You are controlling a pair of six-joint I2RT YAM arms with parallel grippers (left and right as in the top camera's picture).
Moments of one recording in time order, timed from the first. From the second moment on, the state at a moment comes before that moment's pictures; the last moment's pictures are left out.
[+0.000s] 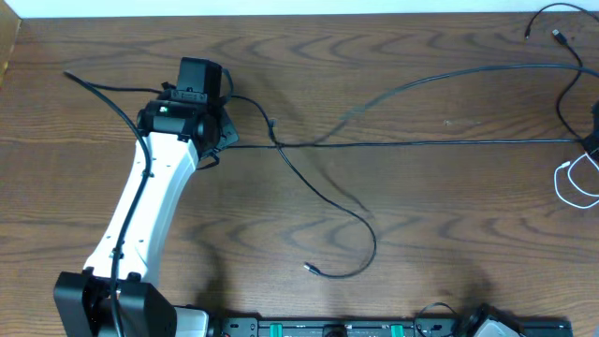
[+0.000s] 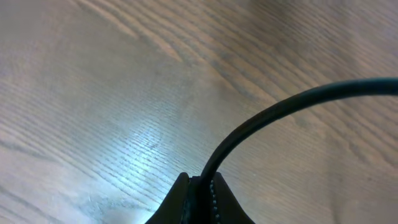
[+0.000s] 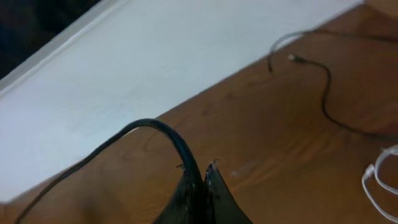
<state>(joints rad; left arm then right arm) -0.14 1.56 1.34 -0.99 -0.17 -0.59 -0.56 1.04 1.40 -0.84 -0.47 0.34</state>
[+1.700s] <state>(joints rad) -0.04 1.56 1.34 -0.97 -0.16 -0.68 -0.45 1.40 1.40 -1.05 -0.43 0.23</state>
